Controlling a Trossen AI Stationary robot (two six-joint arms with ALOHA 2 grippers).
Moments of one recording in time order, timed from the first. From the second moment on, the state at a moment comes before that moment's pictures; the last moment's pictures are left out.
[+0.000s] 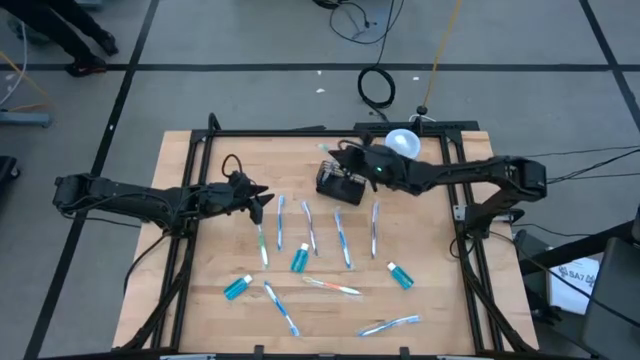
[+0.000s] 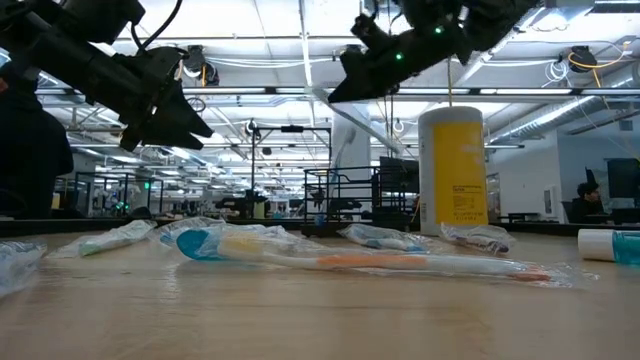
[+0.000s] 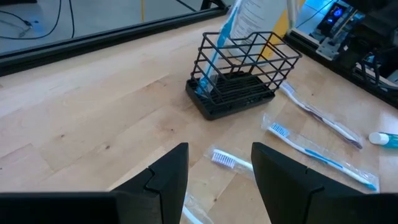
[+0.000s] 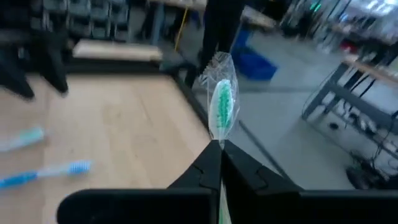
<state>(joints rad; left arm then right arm) 0.04 0.87 0.33 0.09 -0.38 -0.53 -0.21 1.52 0.92 0.39 0.35 -0.20</state>
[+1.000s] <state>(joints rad) 0.04 0.87 0.33 0.11 -0.39 -0.52 -0.15 1.69 0.54 1.54 0.52 -0.35</state>
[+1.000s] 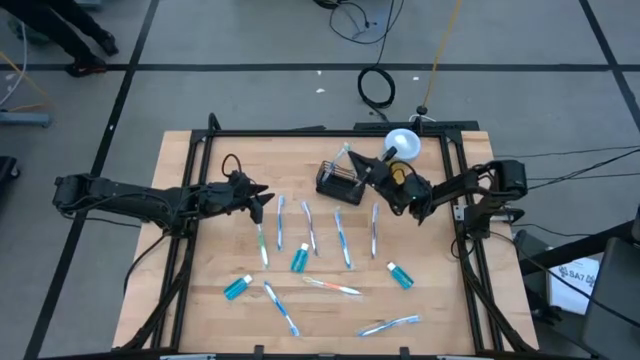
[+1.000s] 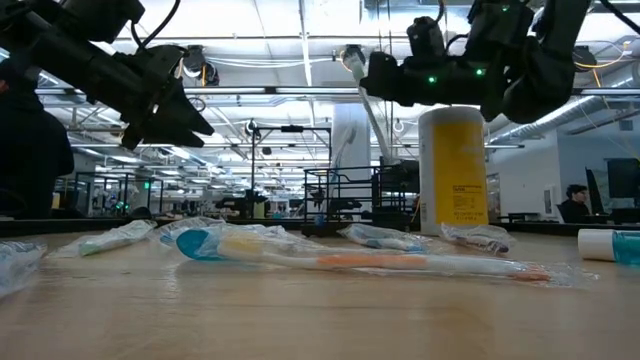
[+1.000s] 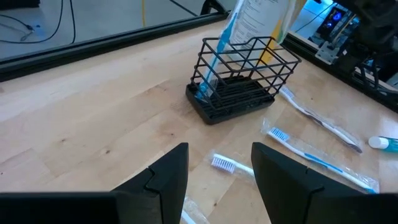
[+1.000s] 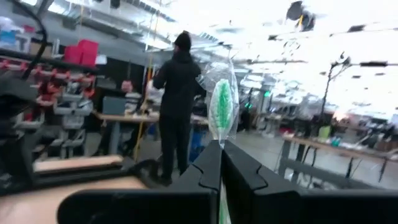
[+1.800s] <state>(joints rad) 0.04 0.87 0.33 0.10 -0.39 -0.50 -0.09 1.80 0.56 1.52 0.79 -0.37</state>
